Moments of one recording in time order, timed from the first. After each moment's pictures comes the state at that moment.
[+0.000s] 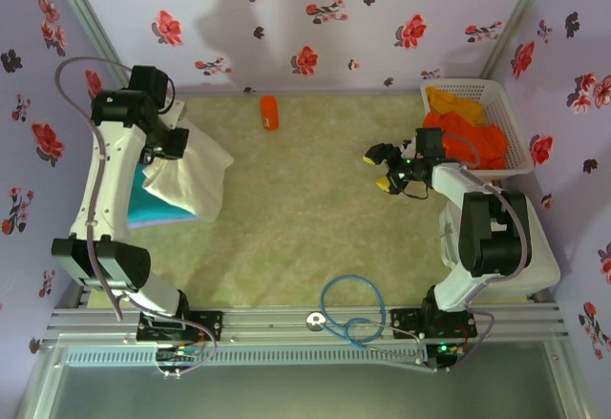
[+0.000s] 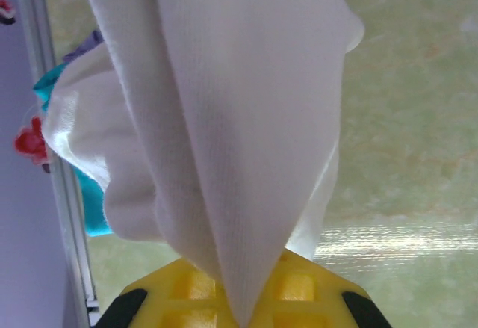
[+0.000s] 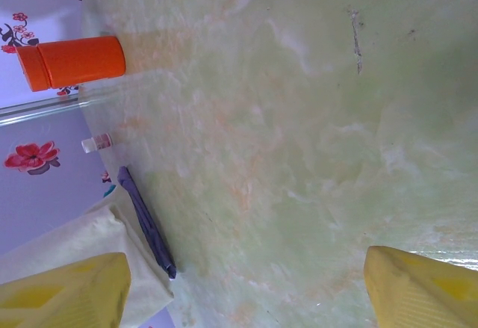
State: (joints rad) left arm -0.10 1.56 1.85 -1.49 -0.11 0.07; right arm 0.07 1.65 0.97 -0.24 -0.70 0.91
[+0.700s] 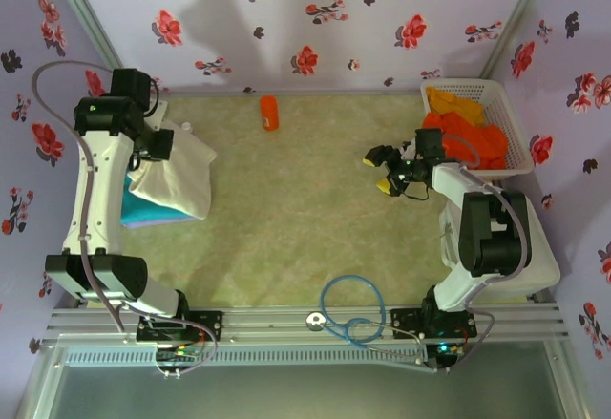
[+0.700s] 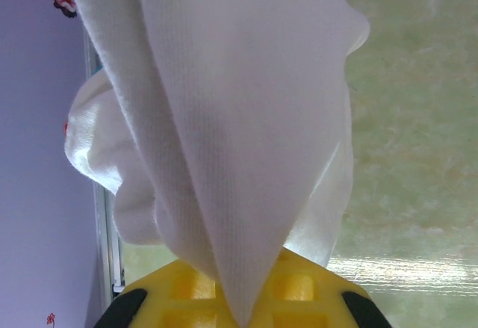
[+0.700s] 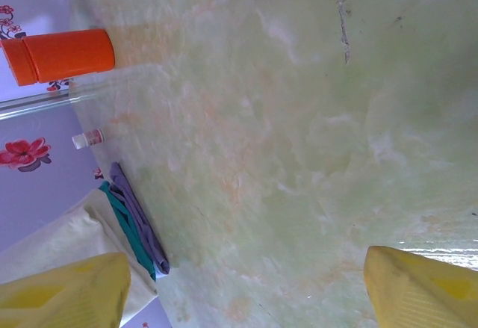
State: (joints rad) left arm -0.03 1.50 1.81 -1.46 -0.16 0.08; right arm 0.07 1.65 0.97 -0.27 -0.70 0.89
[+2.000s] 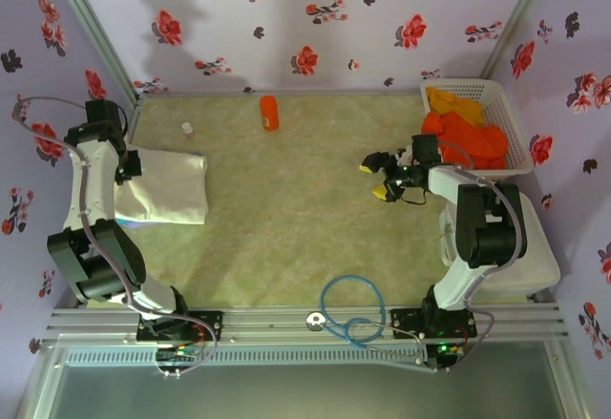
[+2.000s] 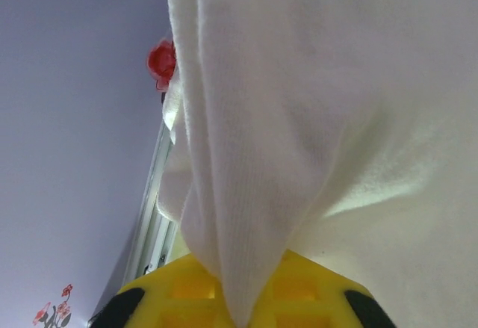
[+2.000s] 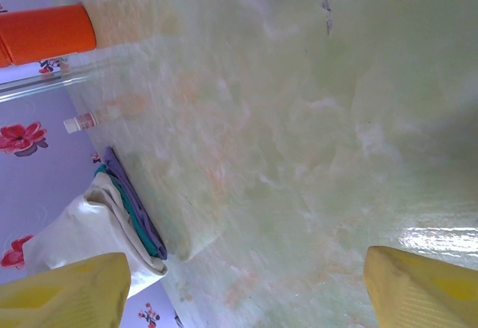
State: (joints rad) left arm 0.26 1.54 1.45 -1.10 -0.30 0.07; right arm 0.07 1.71 0.93 -0.21 -0.76 0.89
